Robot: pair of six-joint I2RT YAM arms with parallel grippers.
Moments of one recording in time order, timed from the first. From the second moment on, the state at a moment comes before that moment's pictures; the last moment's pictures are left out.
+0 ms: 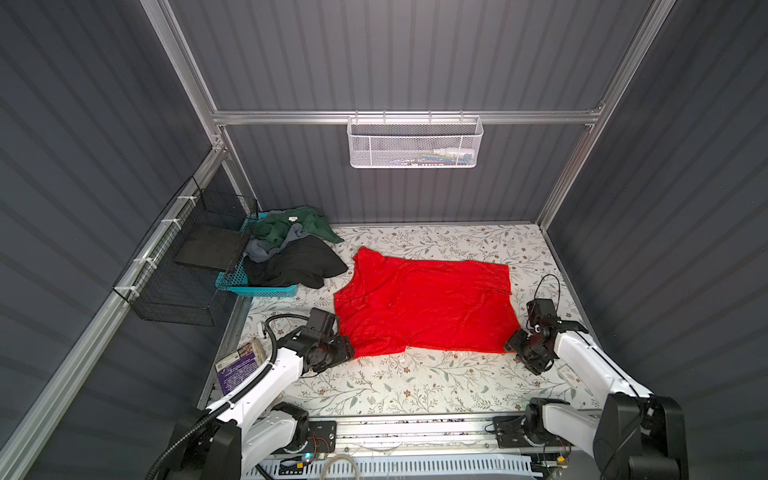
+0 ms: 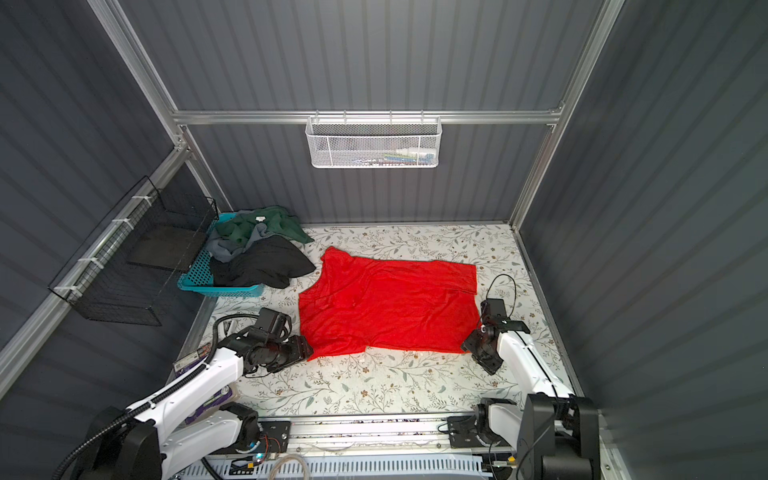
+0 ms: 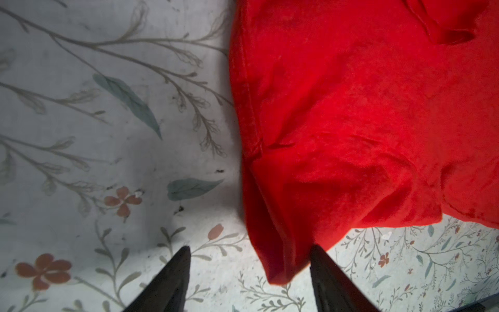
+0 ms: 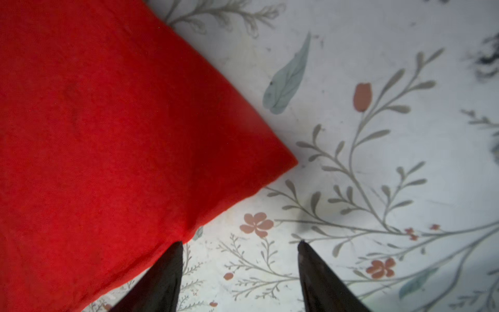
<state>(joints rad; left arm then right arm) -0.39 1.07 0.50 -0.60 0.18 -0.67 -0.06 1.15 0.56 -0.81 -0.03 0.72</state>
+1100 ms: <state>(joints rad) -0.39 1.16 0.51 -0.53 0.20 -0.66 -0.11 1.31 0.60 -0.64 0.03 0.76</state>
